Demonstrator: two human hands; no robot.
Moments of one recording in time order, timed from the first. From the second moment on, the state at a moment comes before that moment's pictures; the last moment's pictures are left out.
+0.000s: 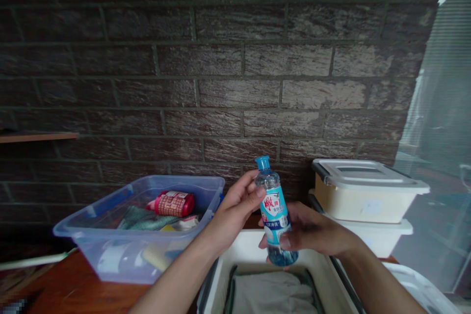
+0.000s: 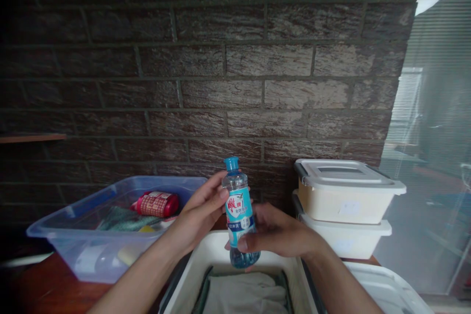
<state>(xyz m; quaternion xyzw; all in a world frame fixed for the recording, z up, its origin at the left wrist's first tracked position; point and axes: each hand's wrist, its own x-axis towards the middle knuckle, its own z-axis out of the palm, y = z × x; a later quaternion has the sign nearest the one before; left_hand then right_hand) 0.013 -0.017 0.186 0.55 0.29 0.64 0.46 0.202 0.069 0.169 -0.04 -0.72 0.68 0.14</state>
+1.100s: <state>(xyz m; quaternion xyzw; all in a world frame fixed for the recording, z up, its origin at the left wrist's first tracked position) 0.010 0.001 0.178 0.46 0.37 0.69 0.42 0.202 0.068 0.176 -0.13 -0.77 0.60 0.19</state>
